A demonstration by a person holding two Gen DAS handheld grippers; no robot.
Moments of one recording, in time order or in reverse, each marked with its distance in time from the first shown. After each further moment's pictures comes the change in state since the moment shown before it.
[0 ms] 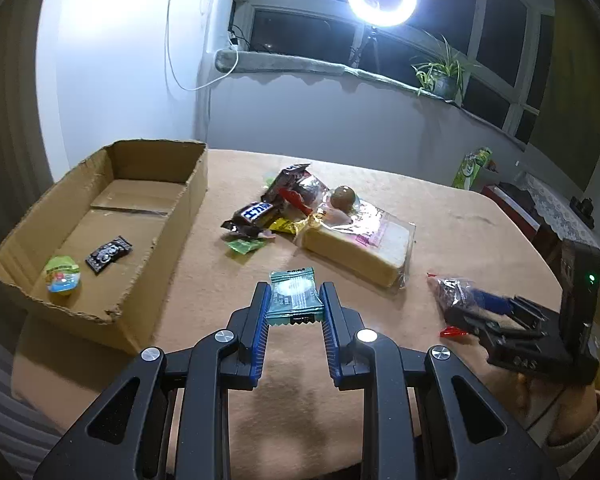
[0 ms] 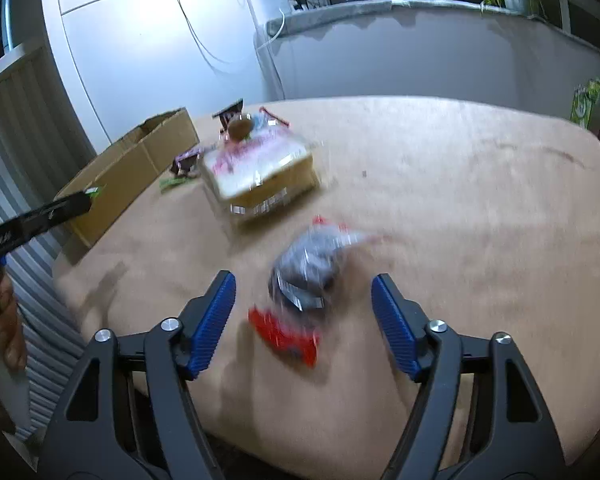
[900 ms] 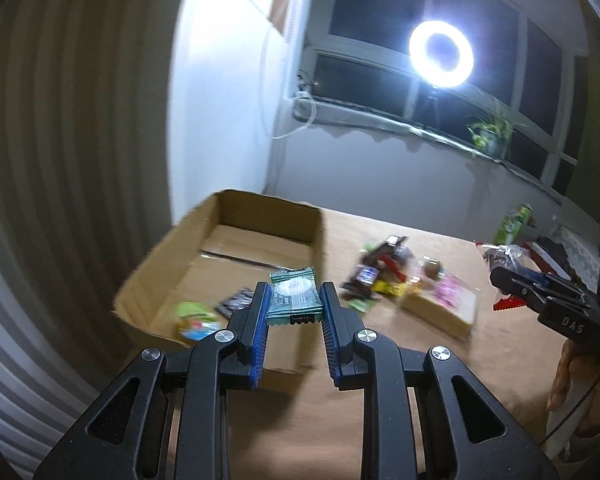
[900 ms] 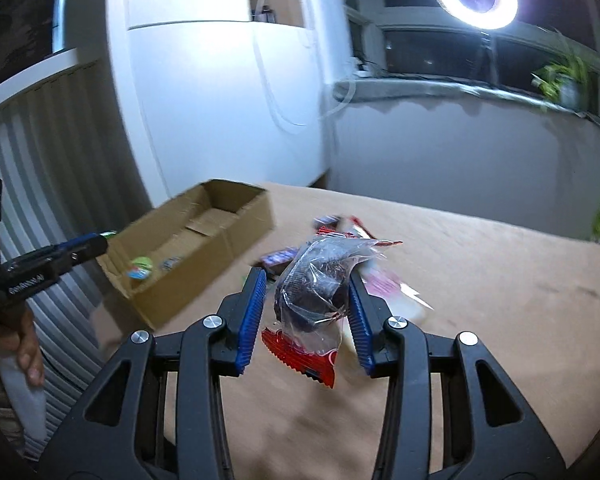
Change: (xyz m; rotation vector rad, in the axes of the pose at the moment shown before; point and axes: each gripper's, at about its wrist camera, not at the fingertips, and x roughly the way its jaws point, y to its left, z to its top) left arm -0.059 0.097 0.022 -0.101 -0.155 0.152; right arm -0.011 0.112 0.086 -0.180 -0.151 0.077
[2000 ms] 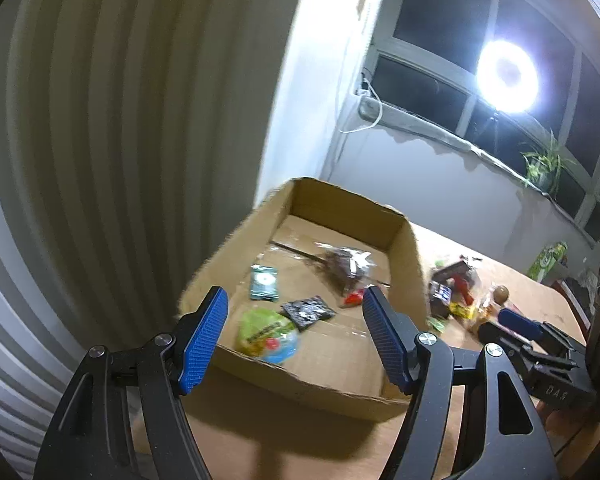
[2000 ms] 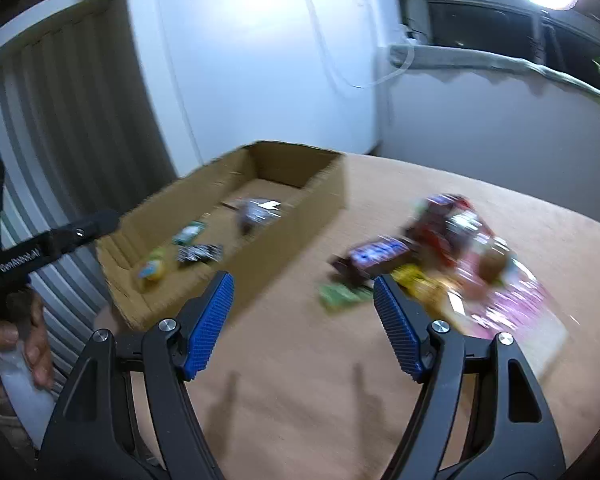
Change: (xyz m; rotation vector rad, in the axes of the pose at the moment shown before) left arm 0.028 0.058 -0.006 -0.146 0.019 0.088; right arm 0.094 0.053 -0.015 -0.008 0.095 0.074
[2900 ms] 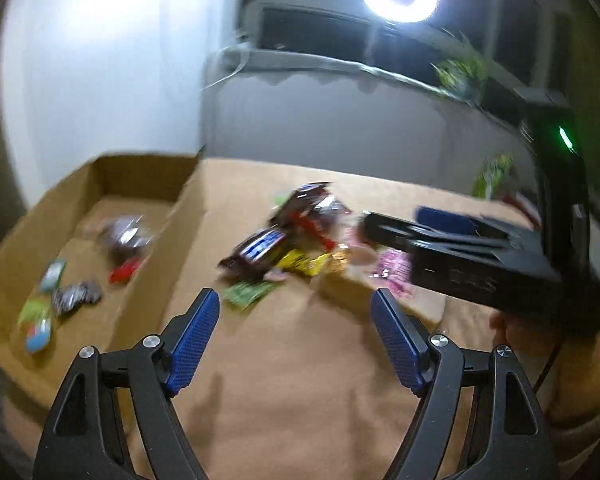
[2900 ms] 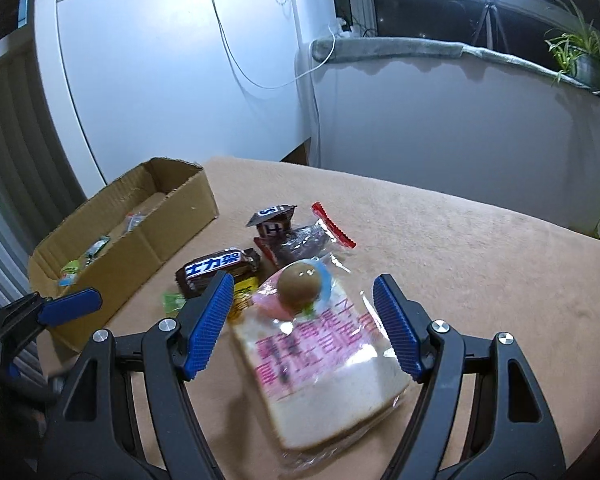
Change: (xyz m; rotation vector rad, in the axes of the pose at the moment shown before) left arm 0.051 -0.177 -0.040 0.302 0.127 -0.171; right arm -0.005 -0.114 0.022 0.043 0.033 -0.110
